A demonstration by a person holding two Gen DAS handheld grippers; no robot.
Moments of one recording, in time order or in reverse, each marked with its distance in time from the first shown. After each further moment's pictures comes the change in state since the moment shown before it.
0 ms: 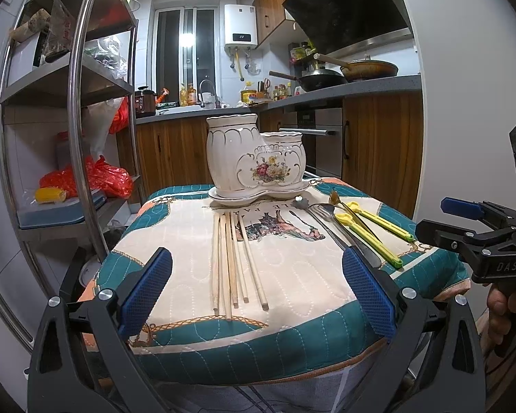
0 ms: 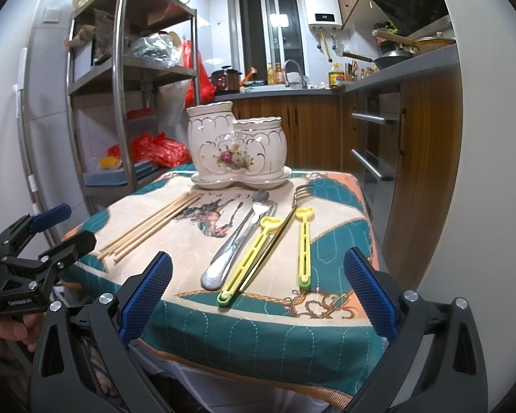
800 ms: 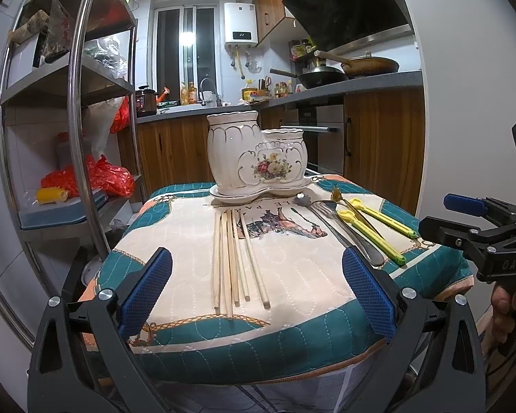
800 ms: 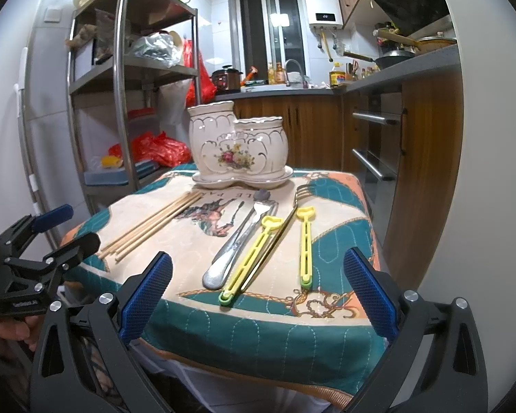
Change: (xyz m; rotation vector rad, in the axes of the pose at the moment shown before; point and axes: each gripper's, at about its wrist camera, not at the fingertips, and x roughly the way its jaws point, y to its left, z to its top) left arm 0.002 0.000 -0.001 0.011 0.009 0.007; right arm 0.003 0.003 -0.002 -0.003 0.004 -0.003
